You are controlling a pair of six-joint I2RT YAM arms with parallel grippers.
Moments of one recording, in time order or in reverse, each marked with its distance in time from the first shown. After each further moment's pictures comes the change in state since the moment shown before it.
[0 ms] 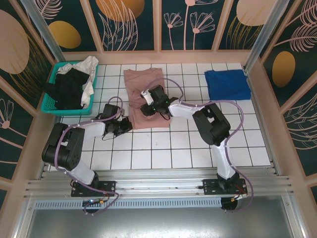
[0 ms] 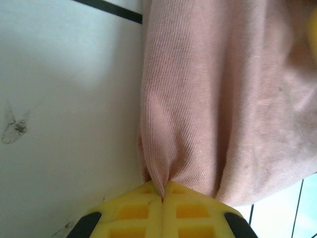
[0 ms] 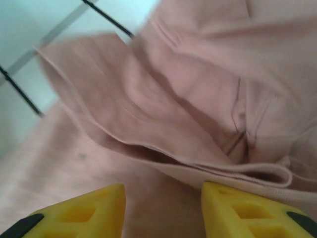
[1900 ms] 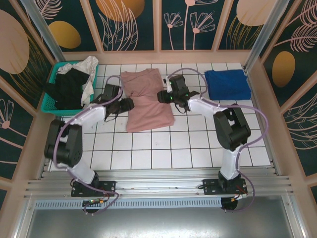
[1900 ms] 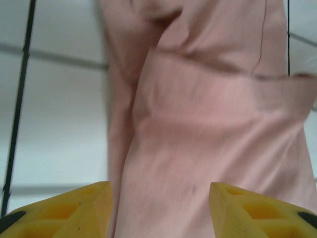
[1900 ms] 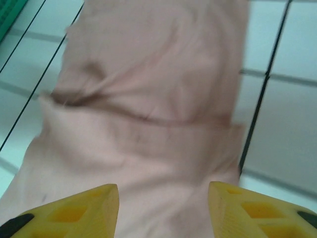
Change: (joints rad) left arm 0.003 0.108 0.403 -0.175 -0.245 0.095; right arm -0.169 -0.212 -0.106 0.005 0.043 0.270
